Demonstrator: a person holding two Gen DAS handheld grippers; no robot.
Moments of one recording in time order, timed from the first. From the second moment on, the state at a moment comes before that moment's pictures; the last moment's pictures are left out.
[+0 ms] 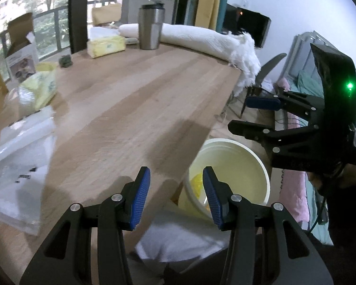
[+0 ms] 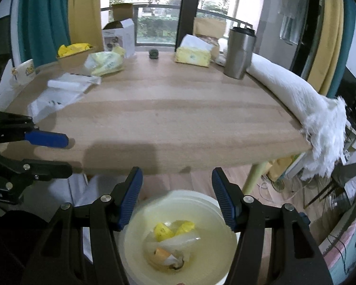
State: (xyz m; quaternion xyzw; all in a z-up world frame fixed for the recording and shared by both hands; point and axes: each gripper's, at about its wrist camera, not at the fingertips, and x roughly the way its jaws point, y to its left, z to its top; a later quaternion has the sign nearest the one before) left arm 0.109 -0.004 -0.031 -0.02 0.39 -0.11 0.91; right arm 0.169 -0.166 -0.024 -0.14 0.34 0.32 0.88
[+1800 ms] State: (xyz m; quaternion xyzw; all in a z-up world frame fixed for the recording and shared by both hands) left arm 0.055 0.254 -0.014 -0.15 0.35 0.12 0.92; right arm 0.161 0.113 0.006 -0.29 0.28 0.49 0.77
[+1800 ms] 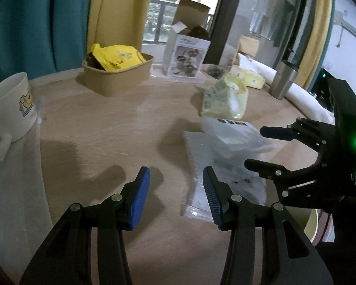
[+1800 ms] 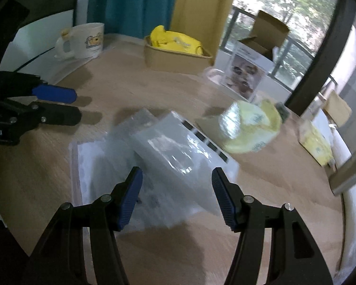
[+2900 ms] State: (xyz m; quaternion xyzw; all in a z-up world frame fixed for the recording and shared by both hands) left arm 0.173 0.199 -0.019 -0.05 0.43 -0.01 0.90; right arm 0.215 0.026 0.040 -0.17 0.25 0.43 0.85
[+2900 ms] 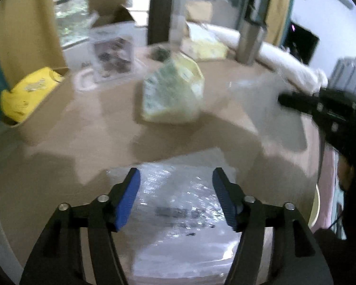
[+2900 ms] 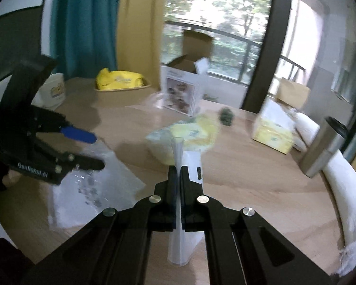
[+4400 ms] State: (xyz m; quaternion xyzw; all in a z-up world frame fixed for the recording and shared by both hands) left arm 0.082 0.094 0.053 0.03 0.28 -0.02 0.96; right arm 0.161 -0.096 0.067 -0.13 0.19 0.36 0.90
